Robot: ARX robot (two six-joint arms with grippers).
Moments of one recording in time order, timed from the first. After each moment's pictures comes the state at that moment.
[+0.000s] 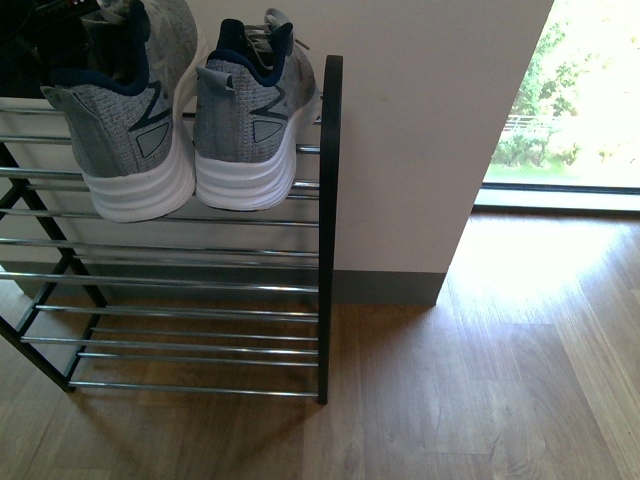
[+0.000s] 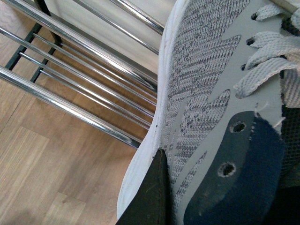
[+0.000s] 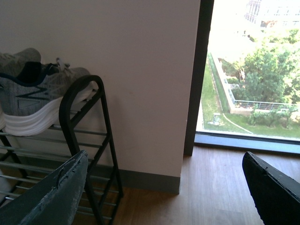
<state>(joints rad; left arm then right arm) -0.19 1.81 1.30 -0.34 -0.08 -0.65 0.00 0.01 0.02 0.00 0.00 0.00</state>
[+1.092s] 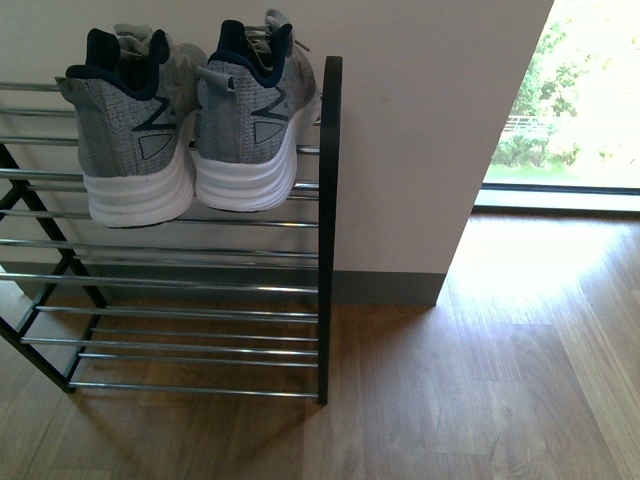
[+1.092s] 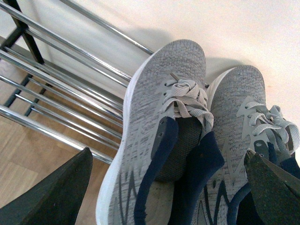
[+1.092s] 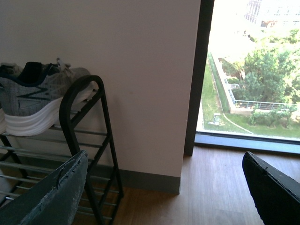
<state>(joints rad) -0.21 1.62 1.24 -0.27 -0.15 -0.61 0.00 0.01 0.02 0.00 0.00 0.00</state>
